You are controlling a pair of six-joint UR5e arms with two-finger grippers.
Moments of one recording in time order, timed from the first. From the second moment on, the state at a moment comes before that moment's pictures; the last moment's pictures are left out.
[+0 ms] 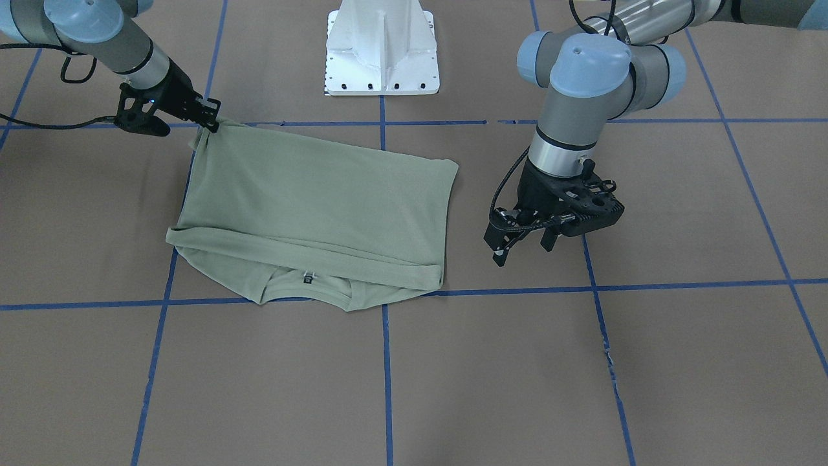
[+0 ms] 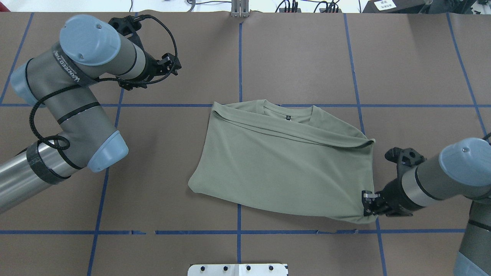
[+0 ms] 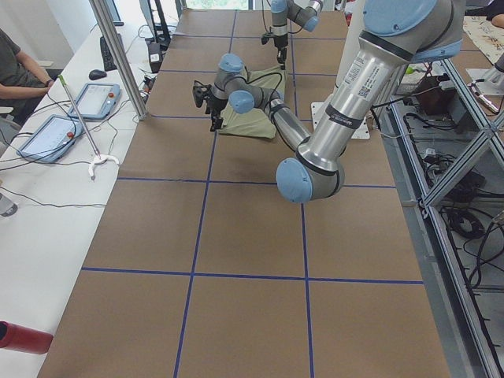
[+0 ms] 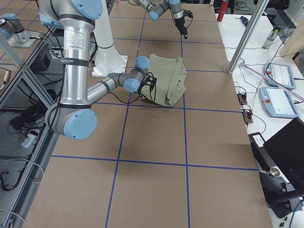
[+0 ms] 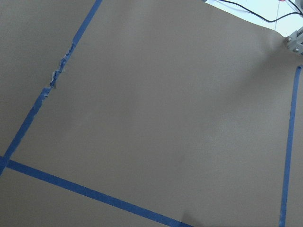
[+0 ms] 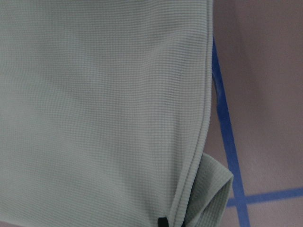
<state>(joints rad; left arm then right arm) -0.77 -2.14 -1.70 -1.79 -1.79 -1.45 0.48 -1.72 2.11 -1.14 2.13 1.52</state>
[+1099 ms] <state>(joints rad) -0.72 -2.13 -1.74 -1.79 -1.81 -1.44 0.39 -1.79 2.21 -1.14 2.15 1.56</state>
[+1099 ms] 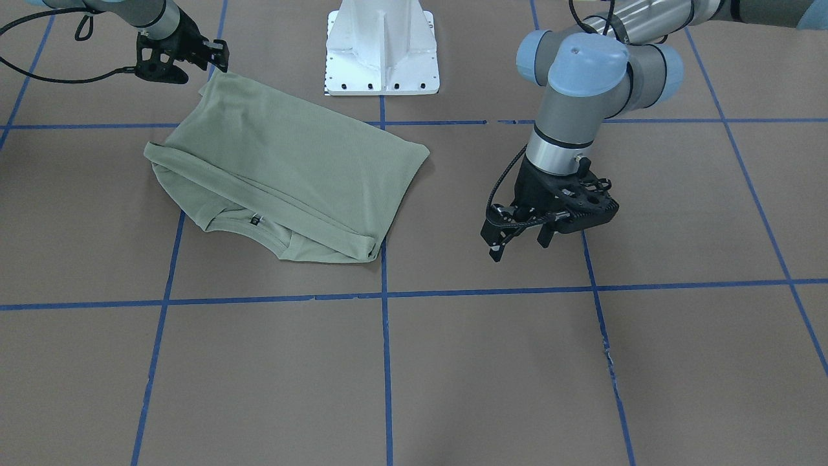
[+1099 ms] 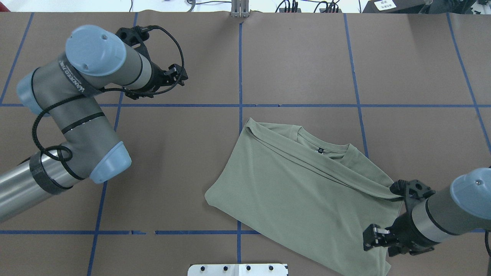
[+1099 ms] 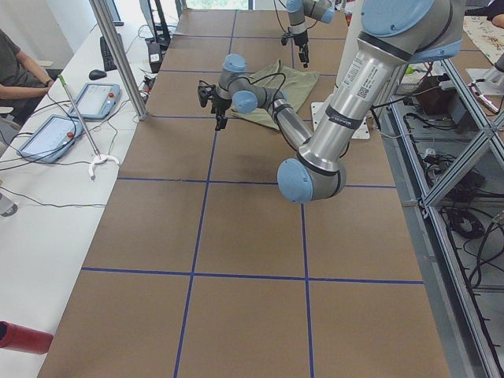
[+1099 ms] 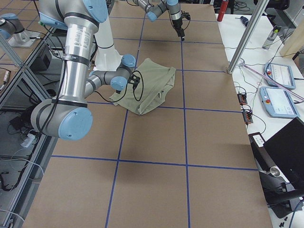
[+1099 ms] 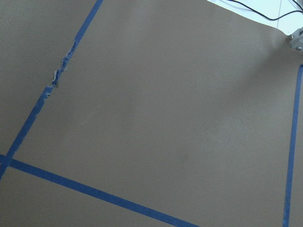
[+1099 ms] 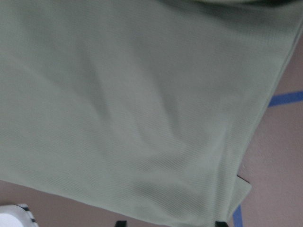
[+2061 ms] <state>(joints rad) -0.34 -2.10 -1.81 -1.79 -1.77 -1.87 0.69 -1.49 2.07 -1.15 2.17 1.53</state>
